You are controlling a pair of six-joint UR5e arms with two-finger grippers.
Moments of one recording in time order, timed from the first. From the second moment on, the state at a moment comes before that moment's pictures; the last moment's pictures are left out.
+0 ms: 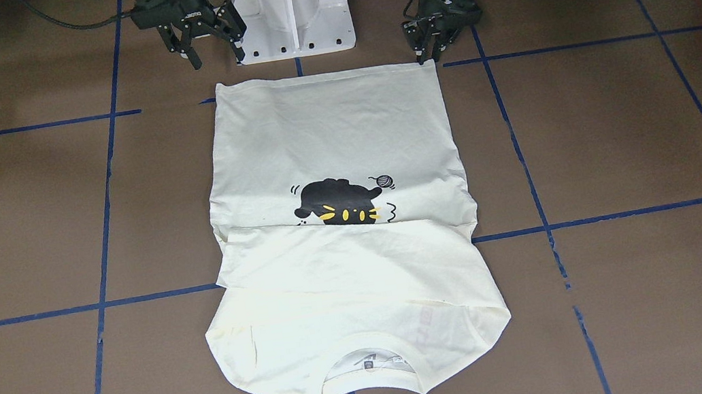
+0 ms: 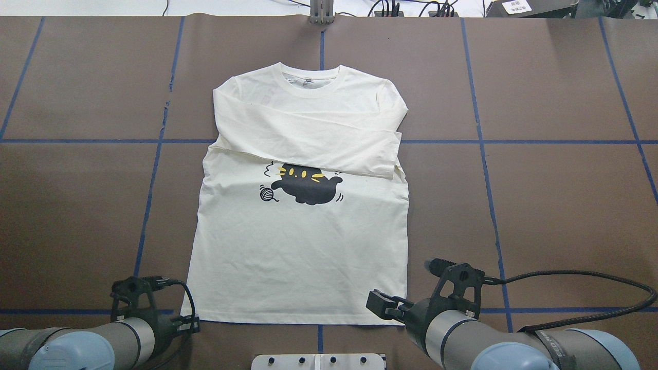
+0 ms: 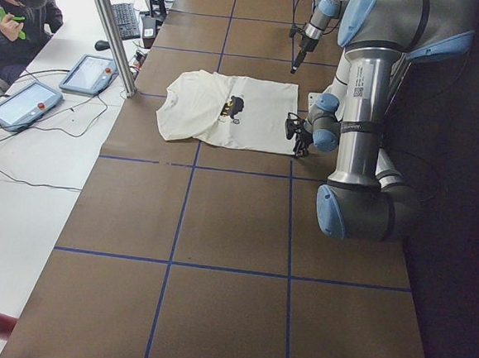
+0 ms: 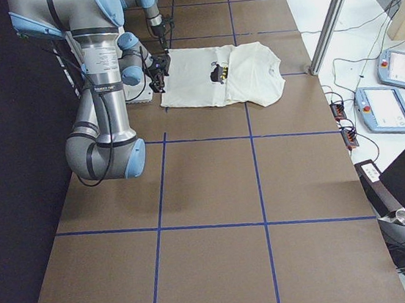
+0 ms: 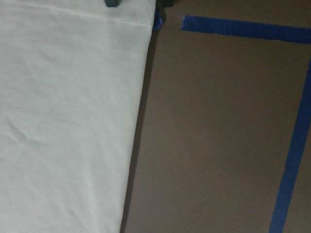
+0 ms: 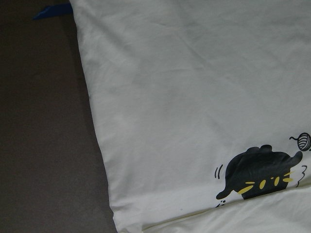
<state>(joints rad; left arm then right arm) -0.04 -1.54 -2.08 -1.97 -1.41 -1.67 0.02 -1.41 2.23 -1.41 1.25 1.79</state>
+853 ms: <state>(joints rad) -0.05 -1.55 -2.12 -1.97 -1.41 -1.65 -0.01 -1.40 2.22 -1.52 1.25 1.92</state>
